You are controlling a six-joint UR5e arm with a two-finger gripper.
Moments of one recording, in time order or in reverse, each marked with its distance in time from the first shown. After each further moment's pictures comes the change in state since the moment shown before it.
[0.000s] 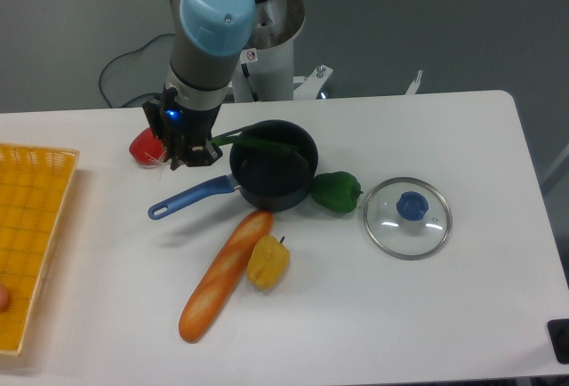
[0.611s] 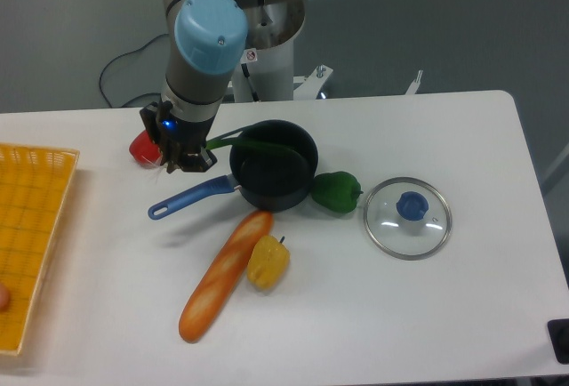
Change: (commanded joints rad) arm -0.006 -0.028 -0.025 0.006 -0.002 0.009
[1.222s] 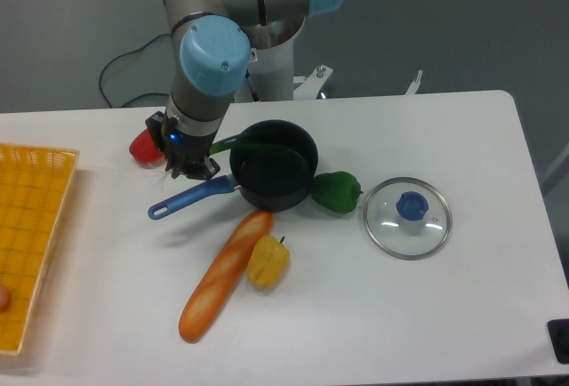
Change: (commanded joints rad) arm 0.000 -0.032 -0.029 0.023 0.023 0.003
